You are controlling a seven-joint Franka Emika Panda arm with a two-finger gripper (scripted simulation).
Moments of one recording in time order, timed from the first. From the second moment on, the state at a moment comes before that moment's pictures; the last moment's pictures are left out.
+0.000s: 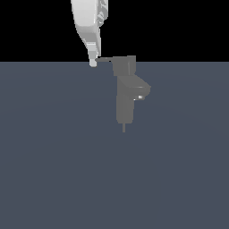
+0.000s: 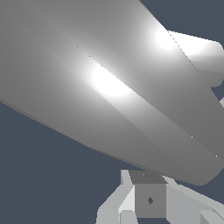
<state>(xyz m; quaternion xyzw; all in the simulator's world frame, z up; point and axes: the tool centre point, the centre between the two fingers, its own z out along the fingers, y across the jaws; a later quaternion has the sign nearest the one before) -0.060 0.057 0.284 0.72 -0.68 -0.07 0.07</state>
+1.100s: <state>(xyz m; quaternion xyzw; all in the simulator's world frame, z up) -0.102 0.008 0.293 0.73 -0.67 -0.07 0.08</state>
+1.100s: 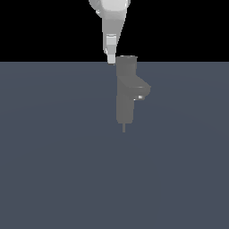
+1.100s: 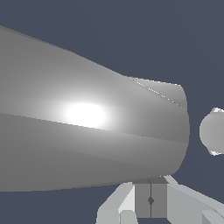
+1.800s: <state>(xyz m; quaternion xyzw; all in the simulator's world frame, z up) -0.098 -0.076 0.294 0.73 -0.67 -0.07 0.08</state>
